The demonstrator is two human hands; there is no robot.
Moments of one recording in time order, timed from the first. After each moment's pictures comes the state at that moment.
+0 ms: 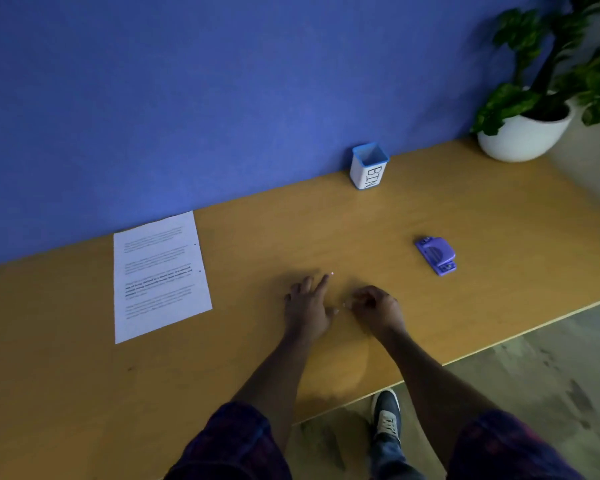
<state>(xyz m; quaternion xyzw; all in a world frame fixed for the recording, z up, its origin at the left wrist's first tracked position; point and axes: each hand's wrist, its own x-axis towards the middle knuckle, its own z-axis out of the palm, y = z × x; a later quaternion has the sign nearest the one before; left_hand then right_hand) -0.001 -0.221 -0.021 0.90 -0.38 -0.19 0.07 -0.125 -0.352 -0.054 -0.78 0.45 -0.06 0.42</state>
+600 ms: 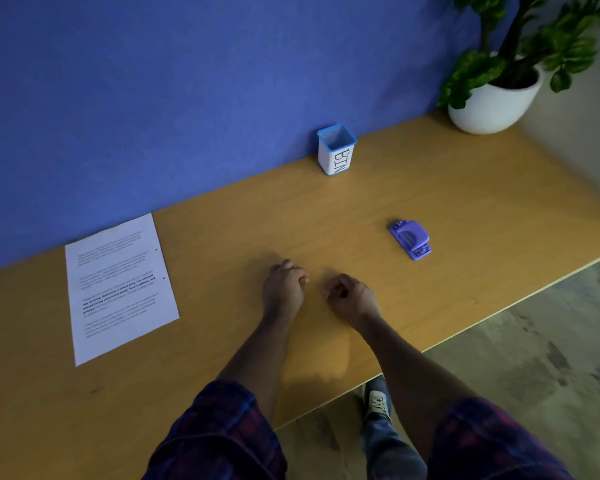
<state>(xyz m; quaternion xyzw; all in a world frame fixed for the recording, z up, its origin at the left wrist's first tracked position) 0.024 -0.259 -0.043 0.89 -0.41 -0.13 0.19 -0.115 -0.361 -0.054 -0.80 0.44 -0.02 0.40</state>
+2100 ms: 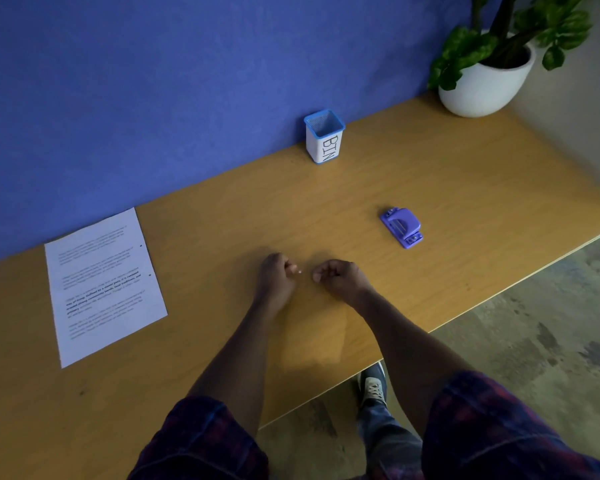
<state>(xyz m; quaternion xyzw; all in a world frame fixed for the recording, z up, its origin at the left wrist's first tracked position) 0.032 -0.268 -0.049 0.88 -0.33 -0.21 0.27 -0.106 -0.385 -0.044 -0.73 0.43 0.02 0.53</state>
